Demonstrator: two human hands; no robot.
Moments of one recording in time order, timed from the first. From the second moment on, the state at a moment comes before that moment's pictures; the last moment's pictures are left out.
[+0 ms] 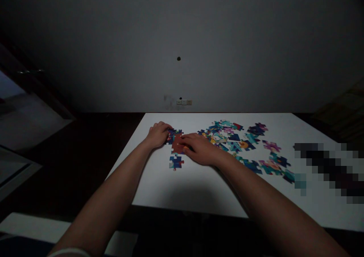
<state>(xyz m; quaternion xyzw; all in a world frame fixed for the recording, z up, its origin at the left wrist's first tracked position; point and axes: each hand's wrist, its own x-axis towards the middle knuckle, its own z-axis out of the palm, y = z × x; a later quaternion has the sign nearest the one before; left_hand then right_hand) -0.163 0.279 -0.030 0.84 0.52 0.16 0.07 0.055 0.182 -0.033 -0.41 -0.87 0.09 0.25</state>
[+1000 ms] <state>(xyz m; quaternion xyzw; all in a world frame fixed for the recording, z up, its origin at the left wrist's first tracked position) -0.170 0.286 -0.040 0.80 0.58 0.15 0.04 0.056 0.184 -0.035 -0.43 -0.87 0.09 0.23</state>
